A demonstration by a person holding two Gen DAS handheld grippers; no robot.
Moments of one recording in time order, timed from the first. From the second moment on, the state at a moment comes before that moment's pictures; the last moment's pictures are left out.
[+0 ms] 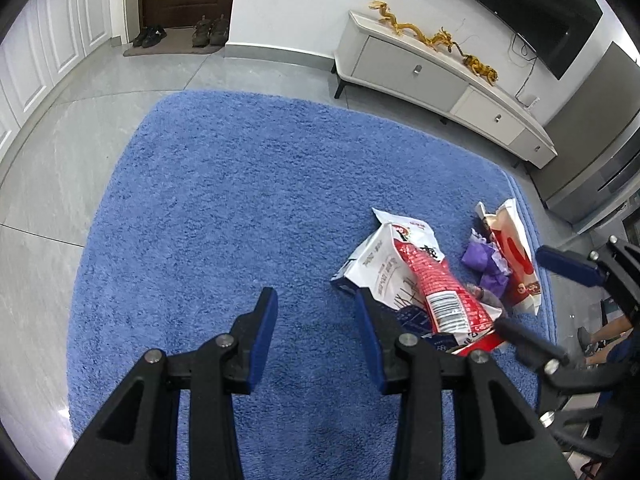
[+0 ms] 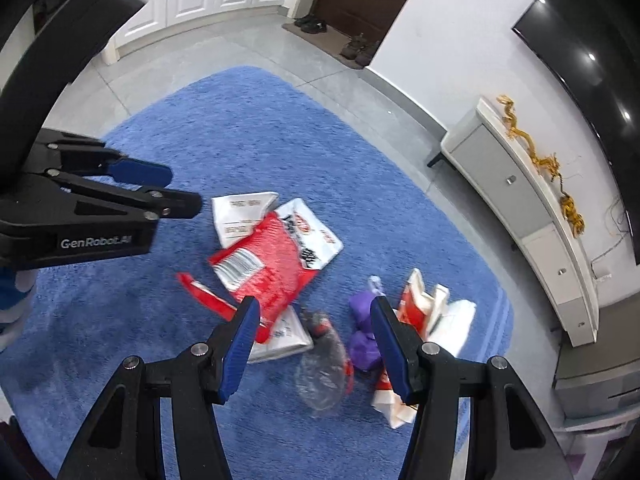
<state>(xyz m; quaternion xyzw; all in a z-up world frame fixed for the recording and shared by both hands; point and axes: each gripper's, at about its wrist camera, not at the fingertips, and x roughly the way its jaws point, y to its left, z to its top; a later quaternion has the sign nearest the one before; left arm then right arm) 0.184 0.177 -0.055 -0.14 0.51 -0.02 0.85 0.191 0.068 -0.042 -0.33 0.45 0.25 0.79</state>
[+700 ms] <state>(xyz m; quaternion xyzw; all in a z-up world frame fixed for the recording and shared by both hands) 0.182 0.186 -0.070 -0.15 0.52 -0.02 0.84 0.203 0.095 -0.074 -0.36 0.49 0.25 0.75</state>
